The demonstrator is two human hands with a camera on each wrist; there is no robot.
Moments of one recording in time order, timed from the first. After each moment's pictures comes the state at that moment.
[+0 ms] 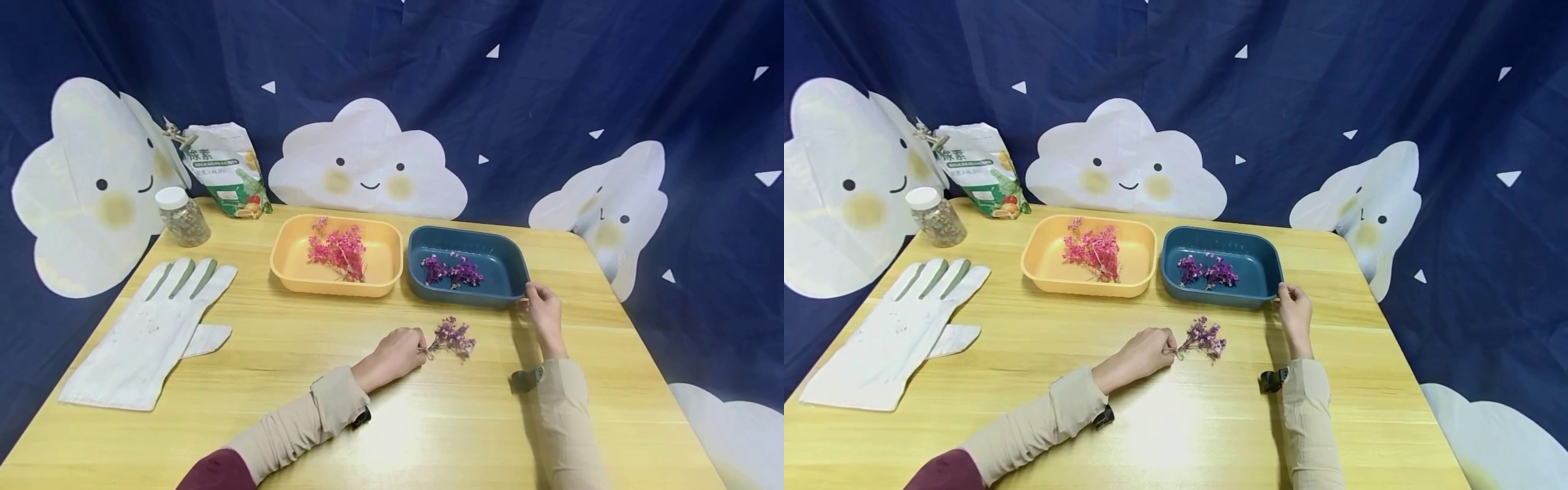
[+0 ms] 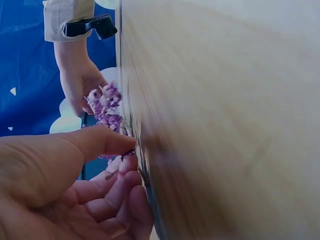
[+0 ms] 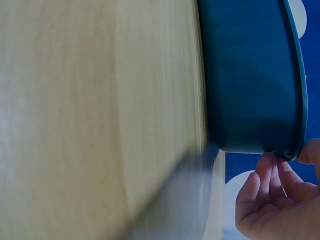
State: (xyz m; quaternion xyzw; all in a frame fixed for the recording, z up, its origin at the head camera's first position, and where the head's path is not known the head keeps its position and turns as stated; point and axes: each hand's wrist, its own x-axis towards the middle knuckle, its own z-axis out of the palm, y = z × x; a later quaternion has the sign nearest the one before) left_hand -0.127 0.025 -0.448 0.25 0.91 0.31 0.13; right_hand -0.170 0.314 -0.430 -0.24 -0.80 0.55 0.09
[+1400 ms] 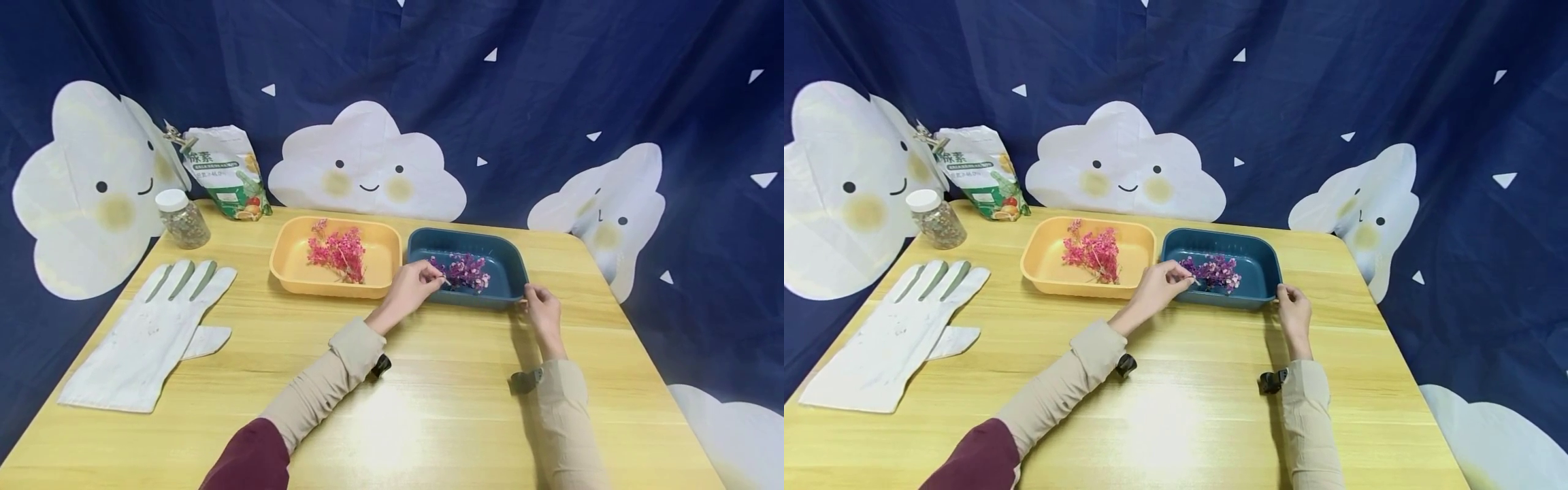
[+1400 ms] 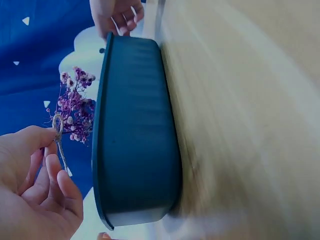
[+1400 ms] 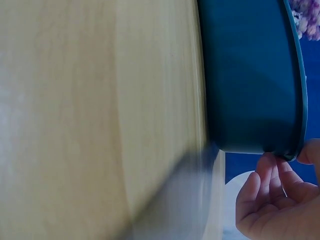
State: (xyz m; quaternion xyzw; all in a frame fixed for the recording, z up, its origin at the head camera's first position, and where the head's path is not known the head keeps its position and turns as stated) left_hand -0.207 0.045 -0.415 0.20 0.83 0.53 -0.01; right_hand -0.169 0.313 -0.429 -0.23 -0.79 0.57 0.09
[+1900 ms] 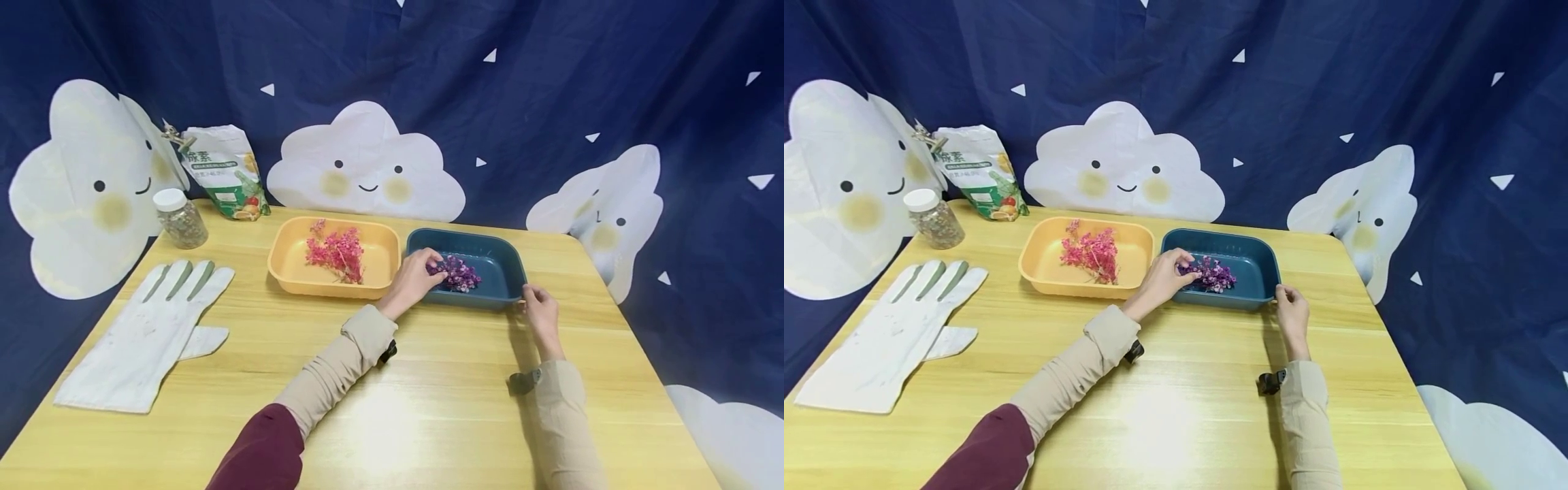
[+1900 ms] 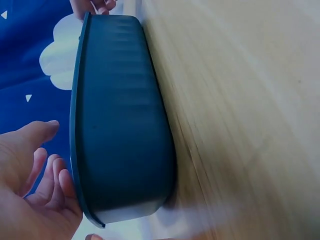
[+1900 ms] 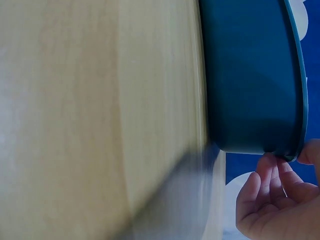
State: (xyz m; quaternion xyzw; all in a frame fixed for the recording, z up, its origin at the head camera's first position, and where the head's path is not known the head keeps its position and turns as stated) left_hand -0.230 0.058 -0.416 0.20 0.86 0.46 -0.03; right_hand -0.170 0.313 -0.432 -0.23 -0.79 0.56 0.09
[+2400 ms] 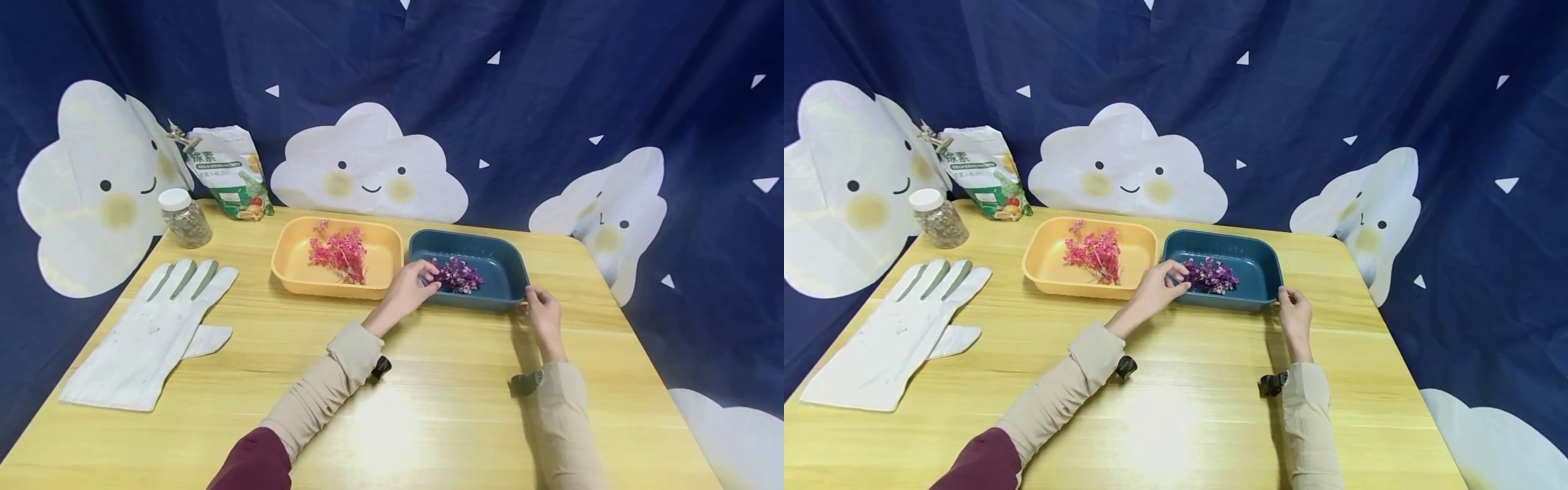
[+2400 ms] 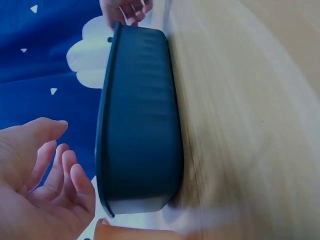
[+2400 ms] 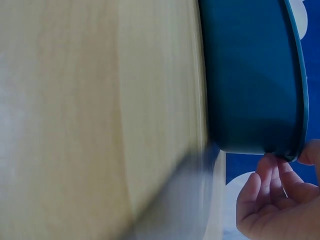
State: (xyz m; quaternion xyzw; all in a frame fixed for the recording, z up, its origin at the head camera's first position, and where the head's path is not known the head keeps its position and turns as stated) left_hand -0.208 0.038 -0.416 0.20 0.82 0.53 0.00; right_hand -0.170 0.315 -0.434 -0.22 -0.80 0.55 0.10
